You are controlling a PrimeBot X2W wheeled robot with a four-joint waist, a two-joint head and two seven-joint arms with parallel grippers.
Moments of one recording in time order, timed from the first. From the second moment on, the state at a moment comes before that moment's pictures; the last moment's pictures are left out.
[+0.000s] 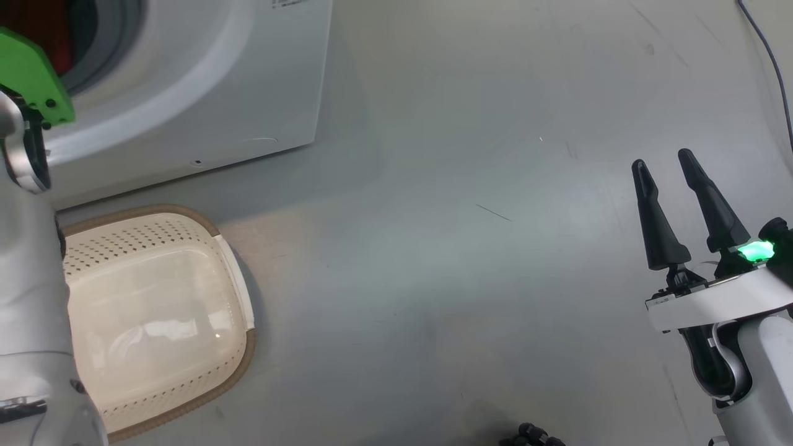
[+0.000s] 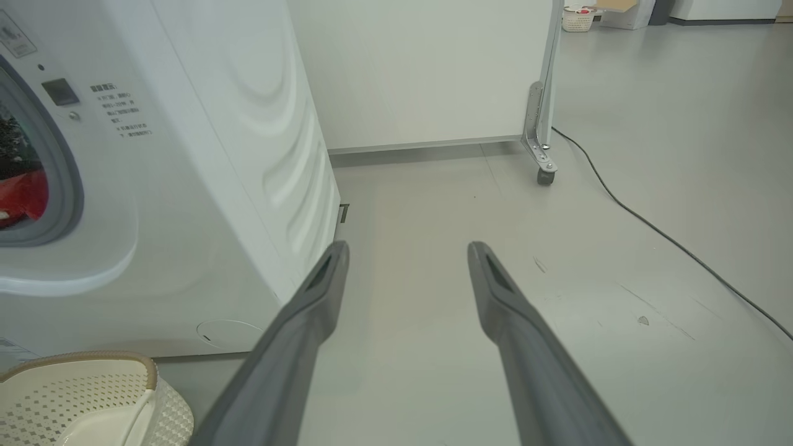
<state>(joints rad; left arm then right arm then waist) -0.97 0.12 0.19 0.71 0.01 0.09 0.21 -0.19 -0.30 0.21 0.04 0.59 0.12 -0.25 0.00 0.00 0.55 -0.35</state>
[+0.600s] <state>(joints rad) -0.79 0.05 0.10 0.76 -0.02 -0.07 0.02 -0.13 -0.32 0.20 0.04 0.55 0.12 -0.25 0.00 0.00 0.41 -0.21</state>
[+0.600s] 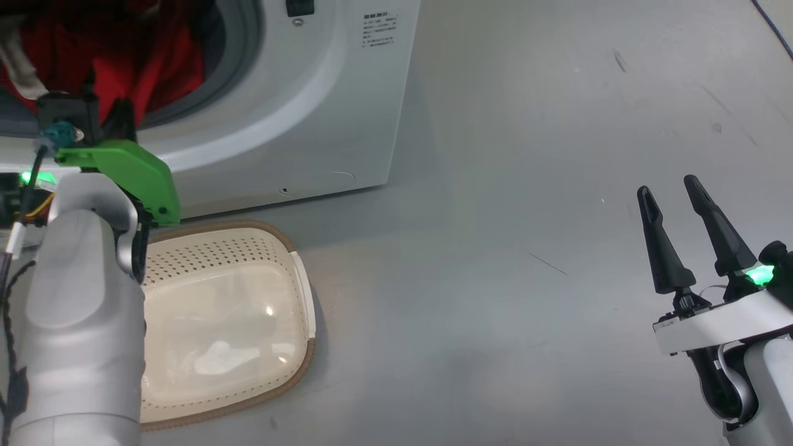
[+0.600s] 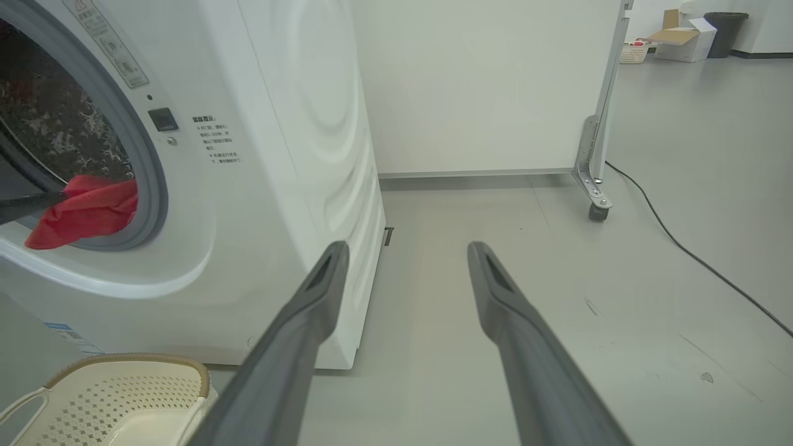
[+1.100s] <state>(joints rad) -0.58 0.03 0.03 0.73 -0.06 -0.10 -0.17 -0.04 -0.31 0.20 0.05 0.52 0.12 -0.25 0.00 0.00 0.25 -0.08</state>
